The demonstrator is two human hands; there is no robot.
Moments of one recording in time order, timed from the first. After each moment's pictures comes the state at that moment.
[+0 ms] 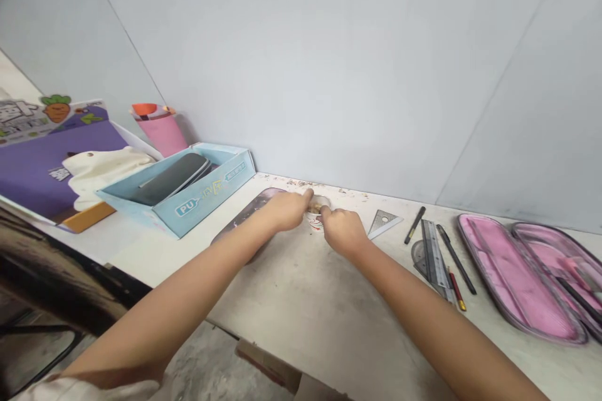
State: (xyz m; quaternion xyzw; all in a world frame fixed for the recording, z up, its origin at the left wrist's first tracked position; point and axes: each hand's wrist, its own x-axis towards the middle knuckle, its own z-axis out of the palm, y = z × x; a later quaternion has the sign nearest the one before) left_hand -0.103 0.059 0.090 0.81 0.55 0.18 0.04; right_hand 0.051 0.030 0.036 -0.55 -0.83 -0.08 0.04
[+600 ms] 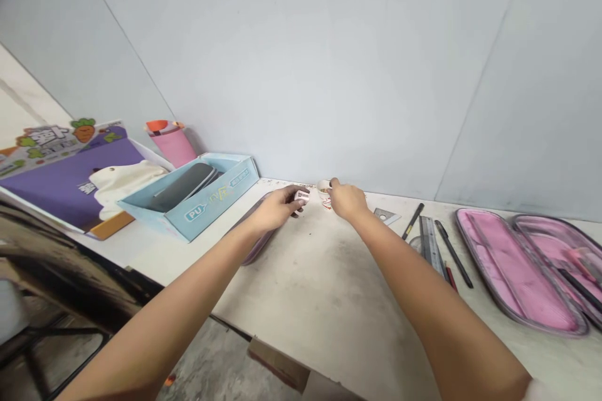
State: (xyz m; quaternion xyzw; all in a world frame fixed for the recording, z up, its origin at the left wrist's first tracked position) left_hand -0.105 0.045 0.081 0.72 0.53 0.32 0.32; right_hand 0.071 0.086 0.053 -0.63 -0.77 0.00 0.13
